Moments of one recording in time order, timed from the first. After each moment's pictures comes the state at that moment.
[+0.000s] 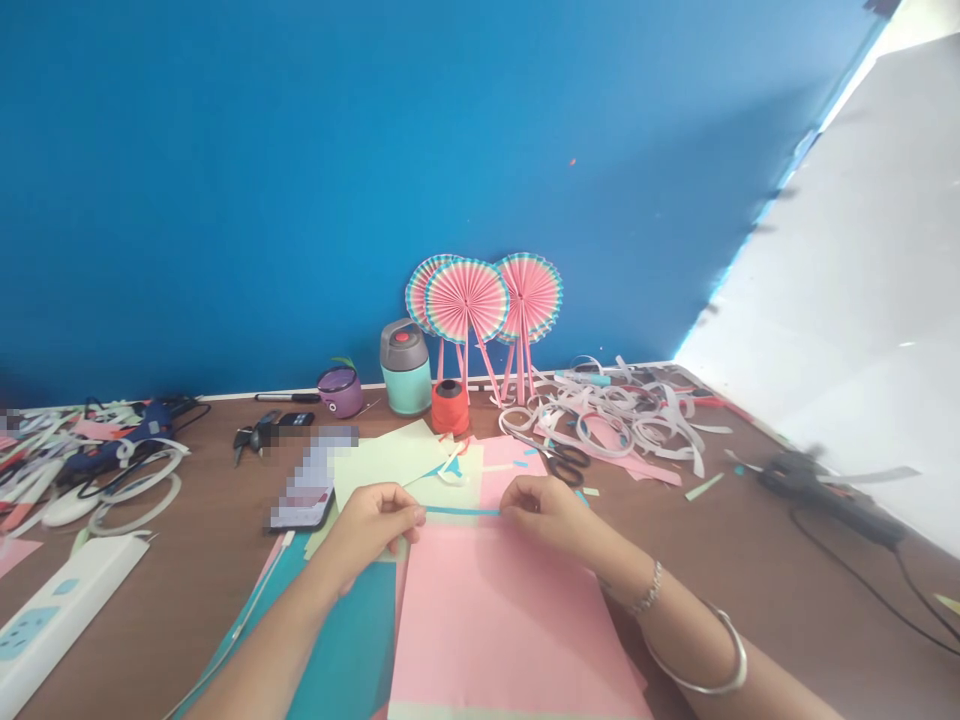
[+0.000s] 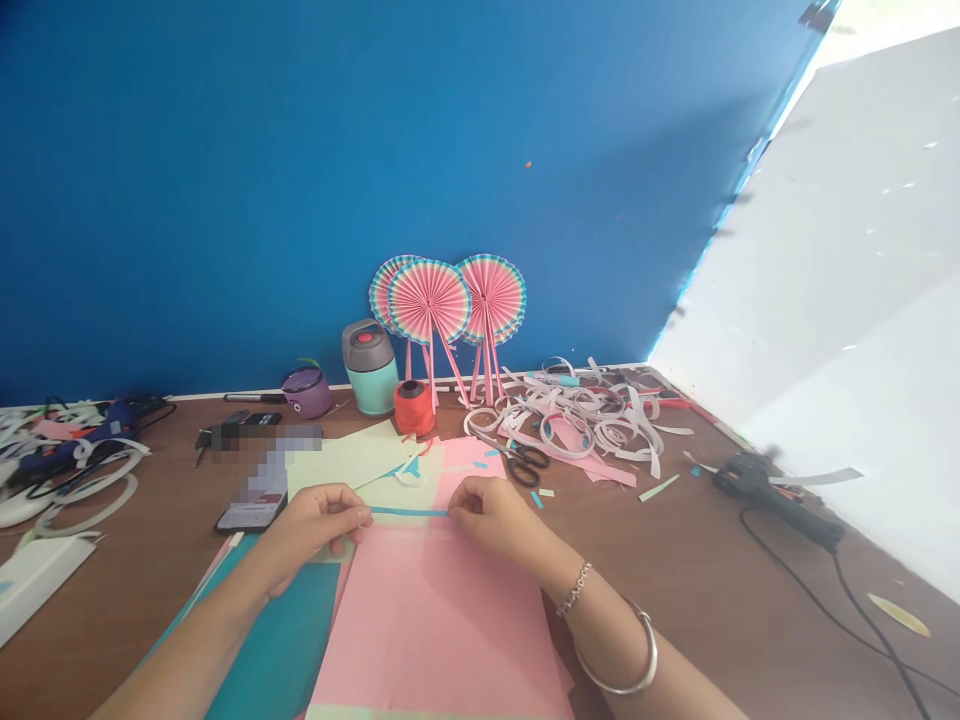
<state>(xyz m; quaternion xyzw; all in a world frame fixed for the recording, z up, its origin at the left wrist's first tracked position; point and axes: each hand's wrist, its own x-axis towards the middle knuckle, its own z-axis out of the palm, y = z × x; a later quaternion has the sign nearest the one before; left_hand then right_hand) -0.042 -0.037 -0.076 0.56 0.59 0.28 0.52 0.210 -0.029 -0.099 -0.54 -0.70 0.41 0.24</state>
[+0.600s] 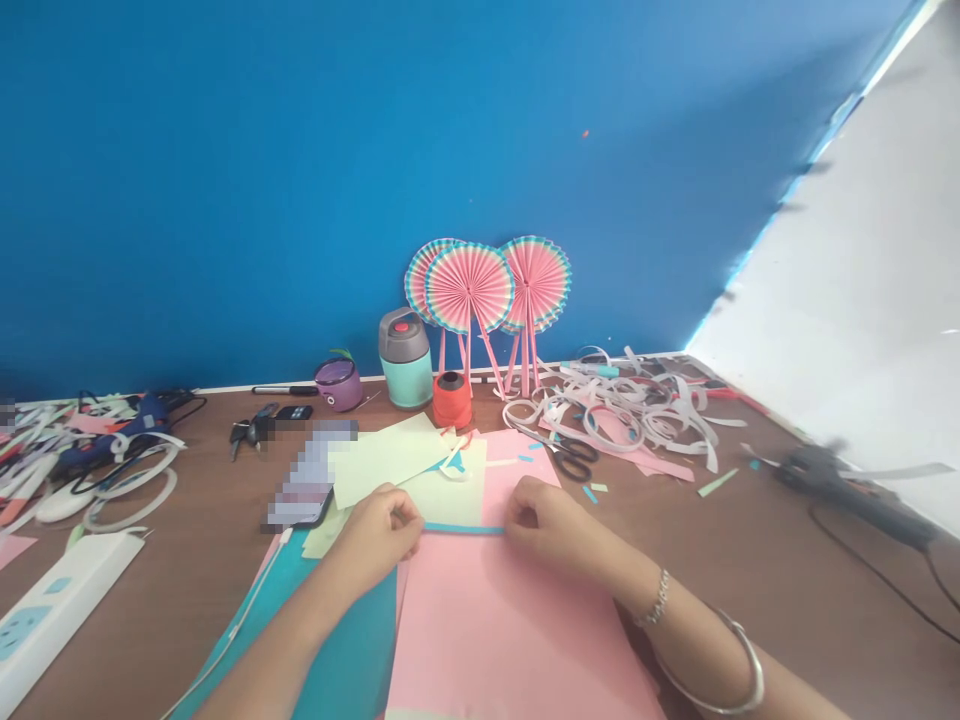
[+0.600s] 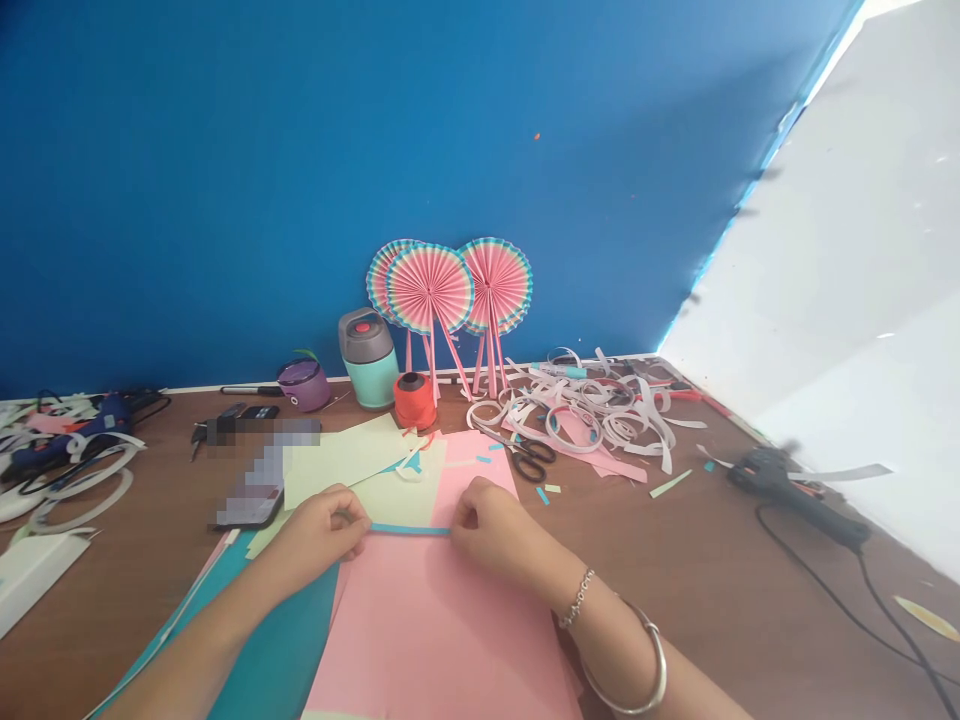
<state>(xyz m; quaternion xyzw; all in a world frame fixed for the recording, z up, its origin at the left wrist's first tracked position) -0.036 -0.041 -0.087 0.63 0.62 0.22 0.41 0.201 -0.039 -0.093 -0.56 -0.74 0.34 0.17</state>
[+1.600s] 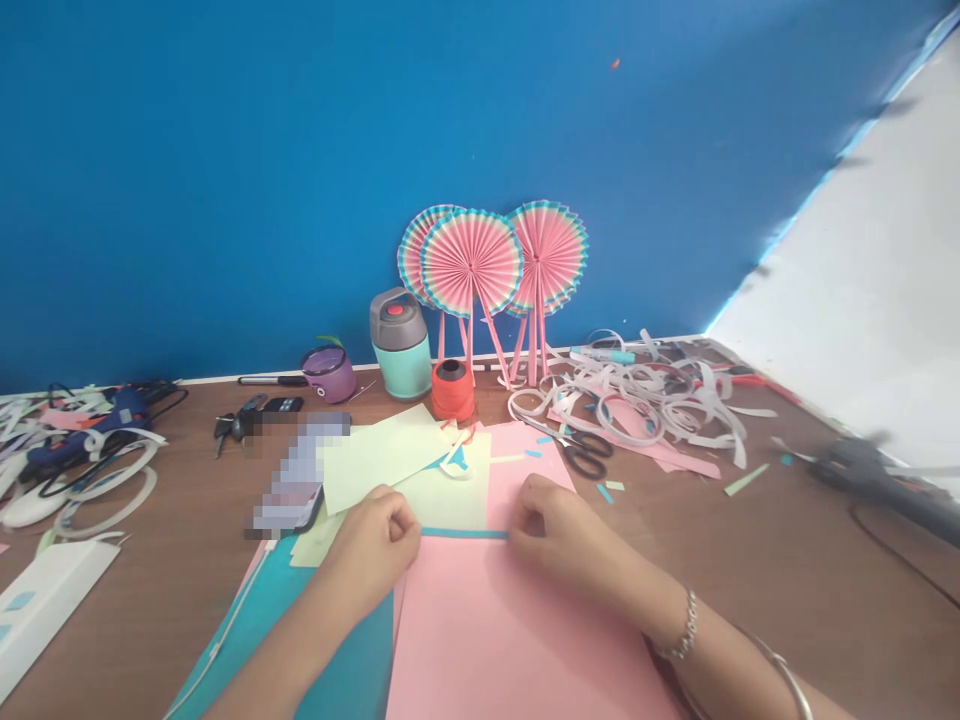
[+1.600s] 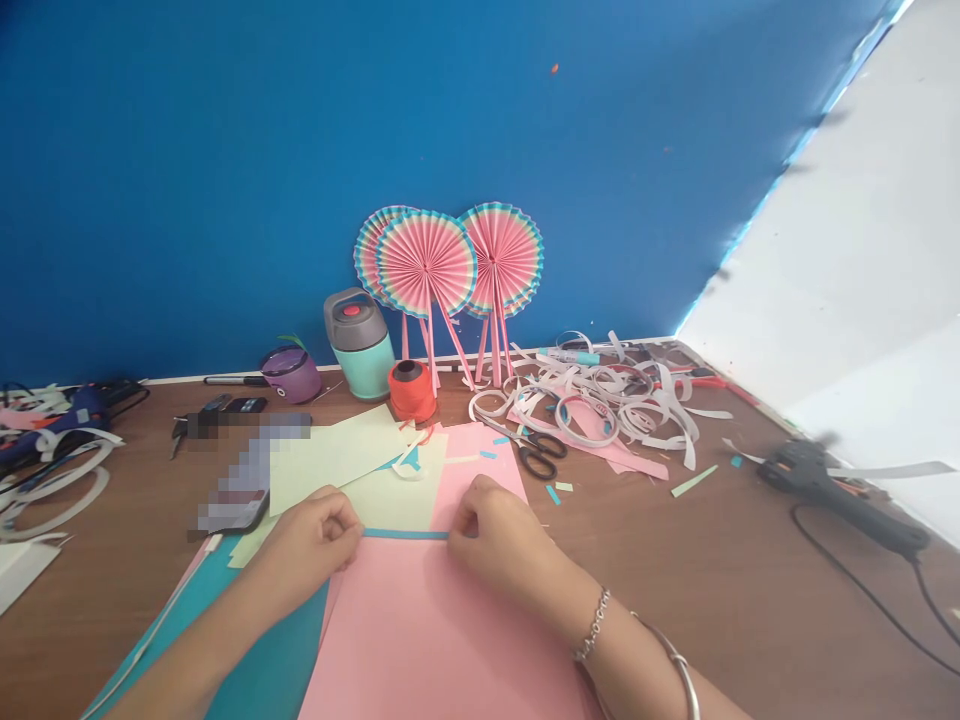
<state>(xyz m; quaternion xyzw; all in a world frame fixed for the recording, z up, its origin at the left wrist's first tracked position) -0.033 -0.042 -0.090 0.67 0.65 0.18 0.31 0.193 -0.040 -0.097 -0.59 -0.72 0.32 0.17</state>
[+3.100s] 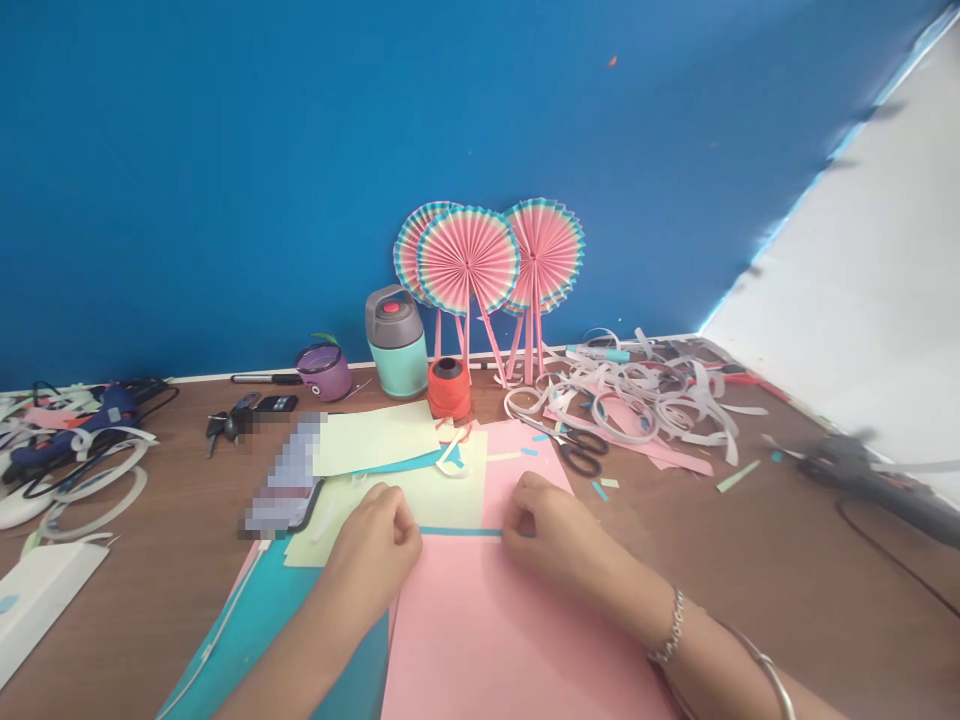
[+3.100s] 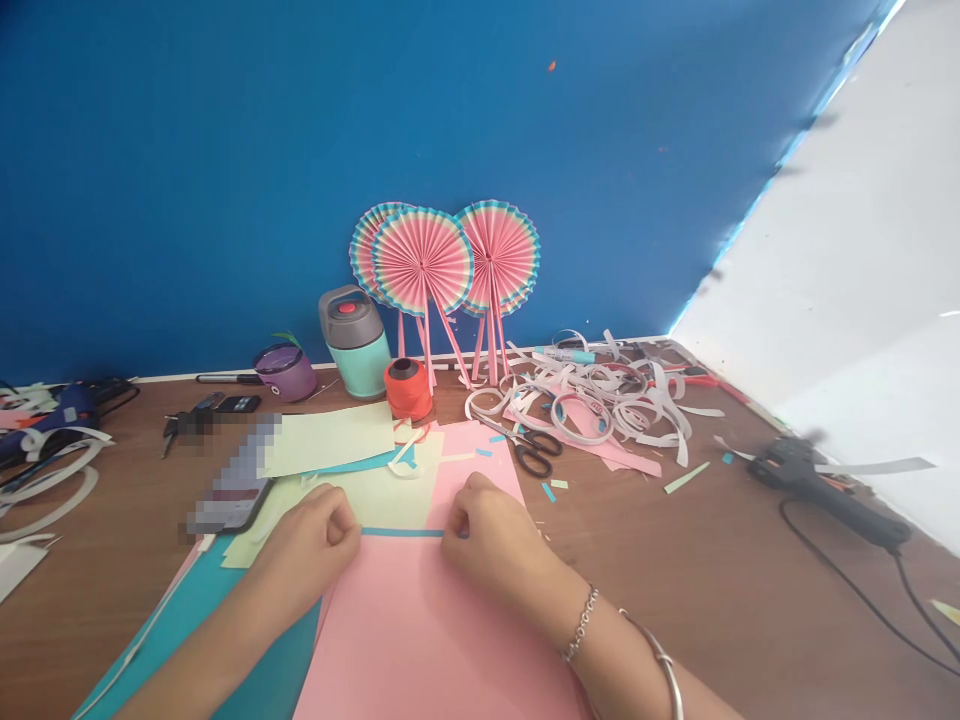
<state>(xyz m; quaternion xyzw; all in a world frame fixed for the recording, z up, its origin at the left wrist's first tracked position) -0.020 -0.044 -0.085 0.68 0.68 0.13 0.23 0.187 -0.041 -0.098 -0.61 -0.73 0.29 0.15</state>
